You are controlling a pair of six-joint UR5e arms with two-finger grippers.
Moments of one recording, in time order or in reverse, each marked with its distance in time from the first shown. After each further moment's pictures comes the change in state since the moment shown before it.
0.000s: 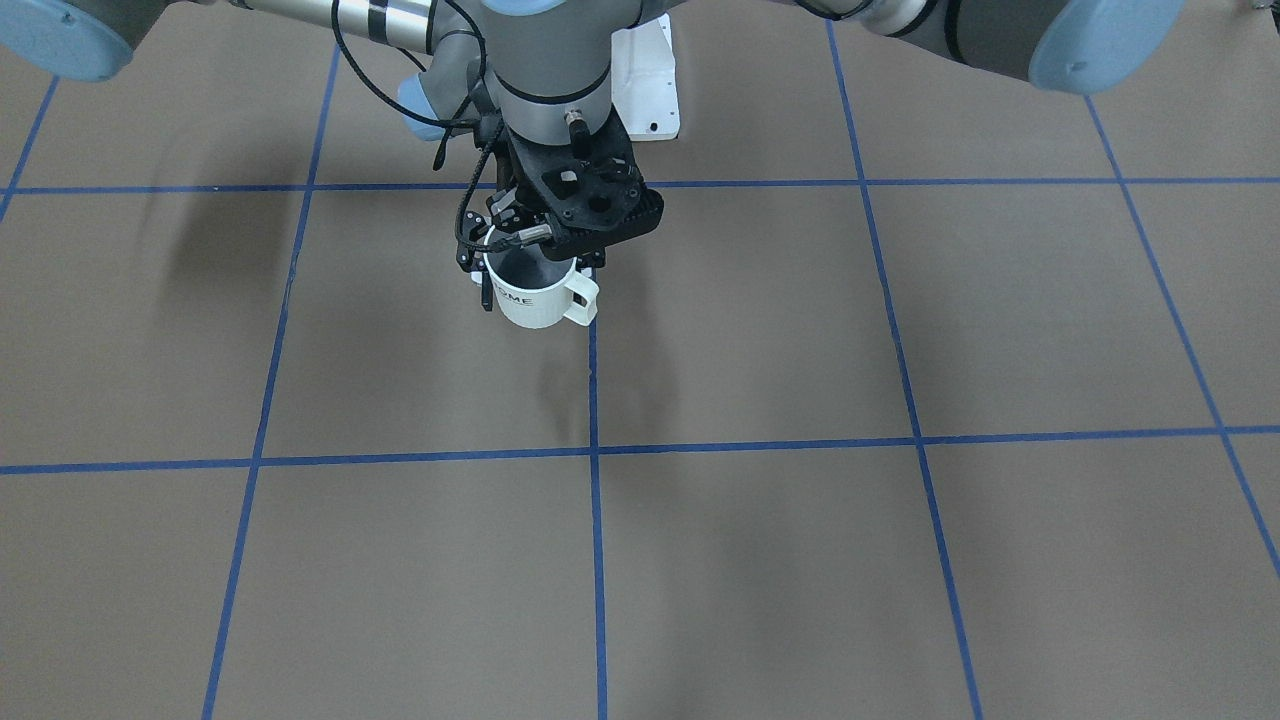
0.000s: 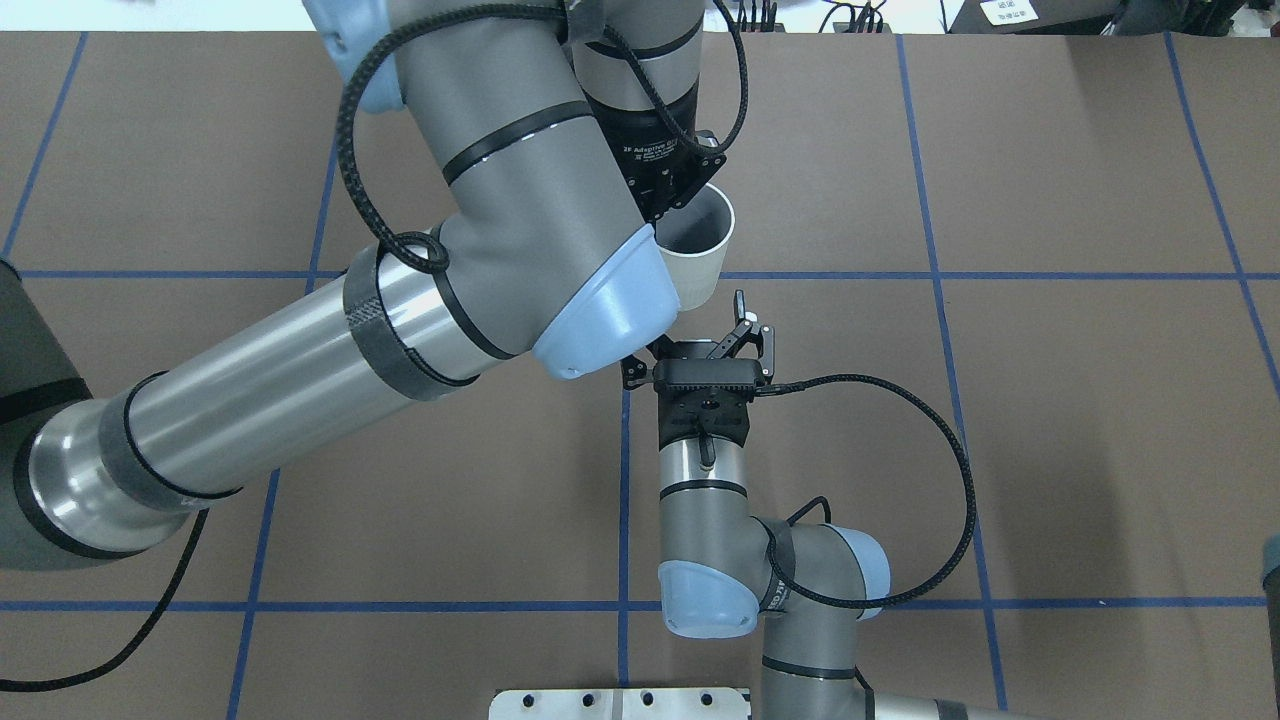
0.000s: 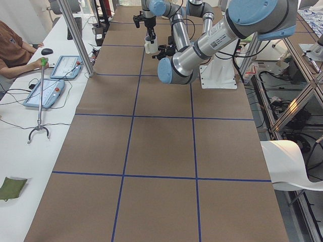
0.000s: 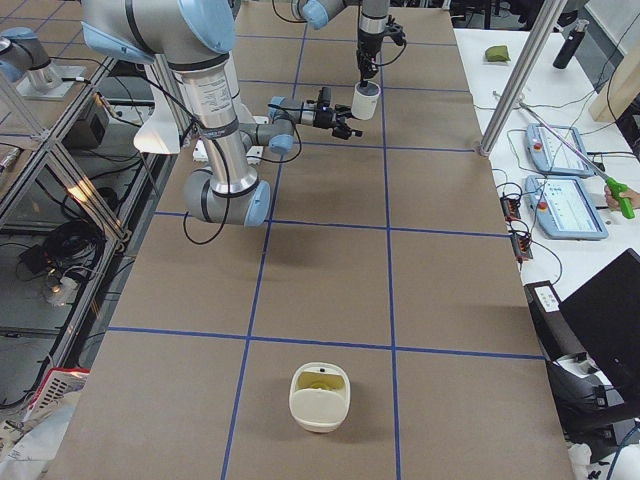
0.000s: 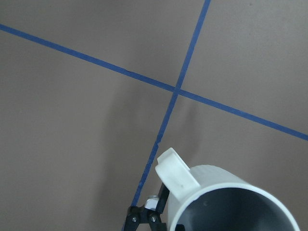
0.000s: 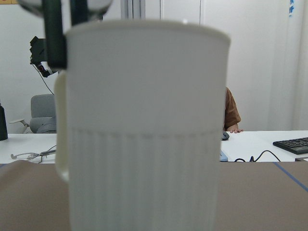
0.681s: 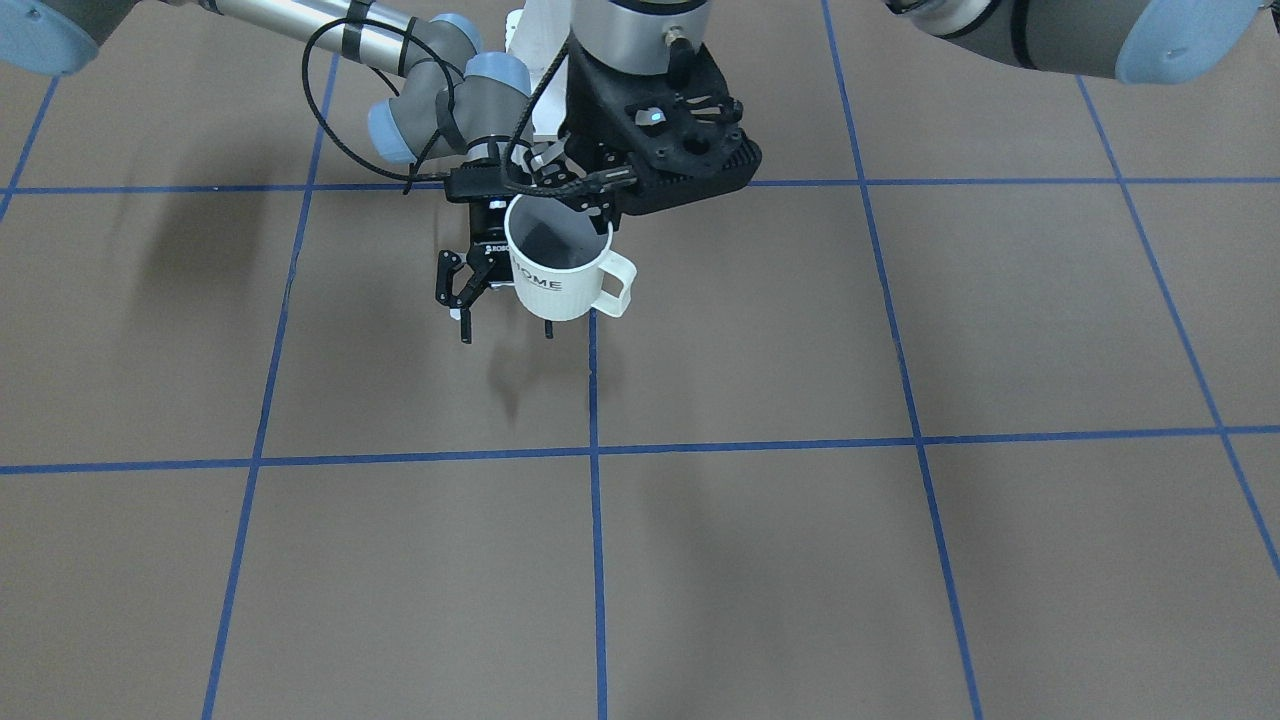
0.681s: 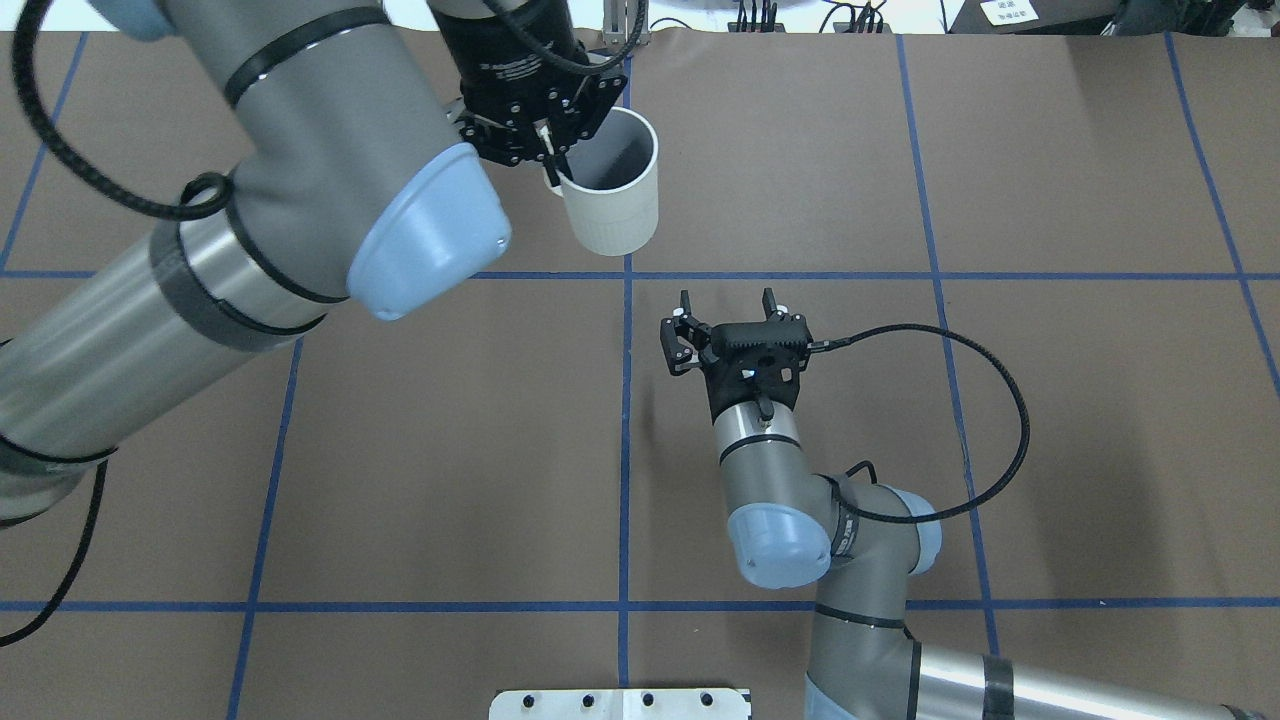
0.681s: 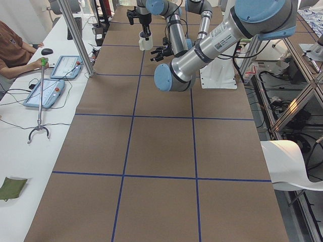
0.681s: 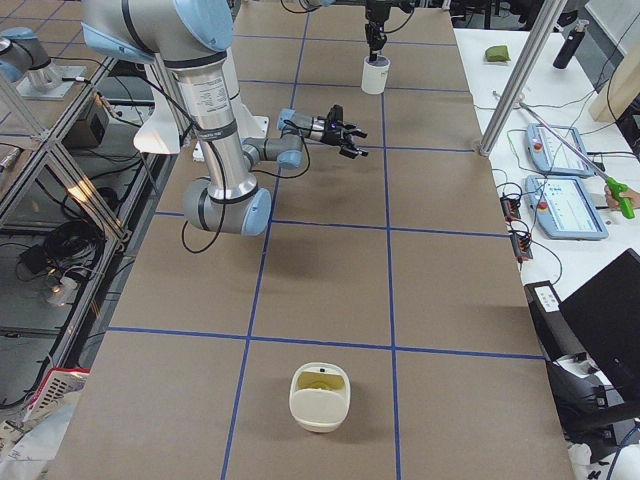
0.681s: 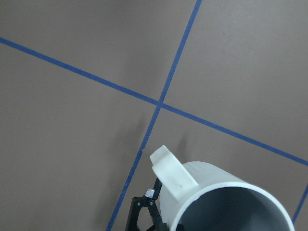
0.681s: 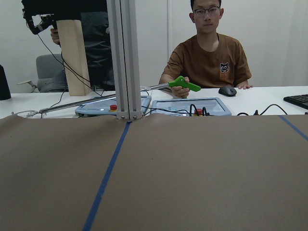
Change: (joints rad) left arm -0.121 0.179 -0.225 0.001 -0.071 0.117; right arm 0.103 -0.086 -0.005 0.182 0.289 -0.088
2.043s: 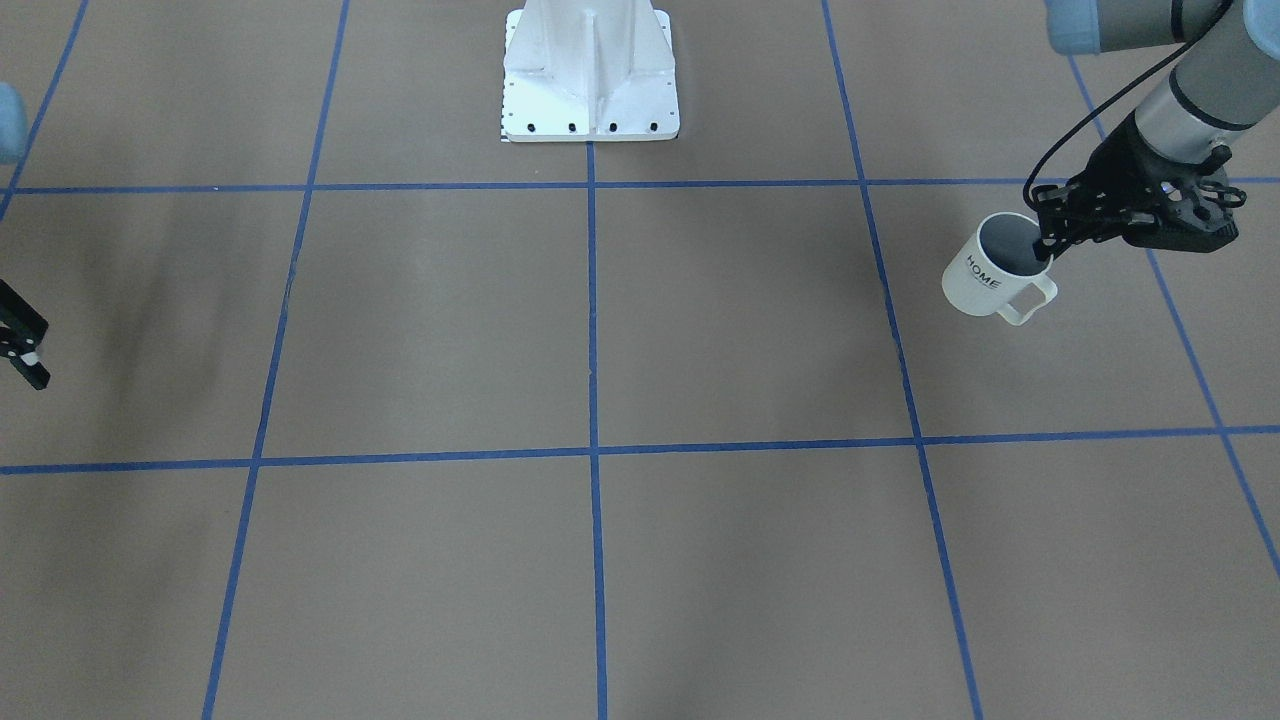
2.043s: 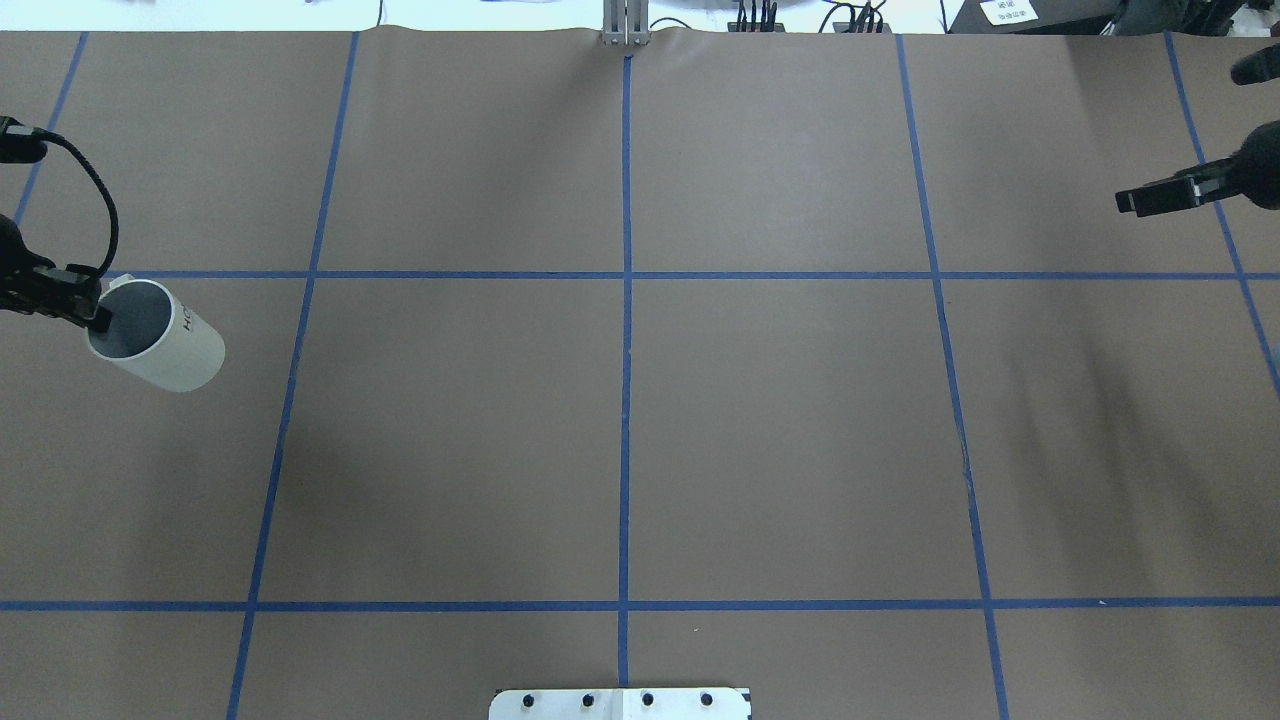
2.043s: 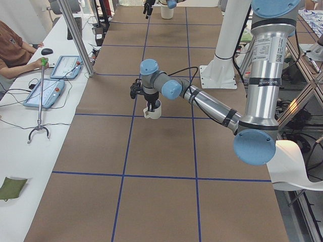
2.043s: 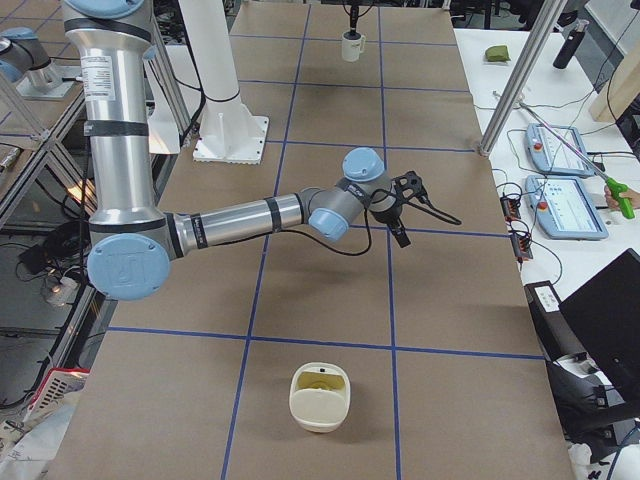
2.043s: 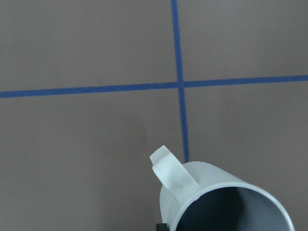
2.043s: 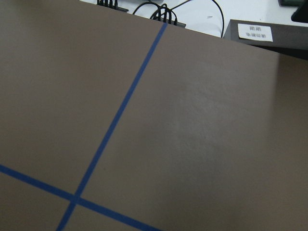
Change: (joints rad) left arm -0.230 0.963 -0.229 -0.507 -0.107 0.656; right arm 0.933 -0.478 0.257 -0.117 1.532 -0.695
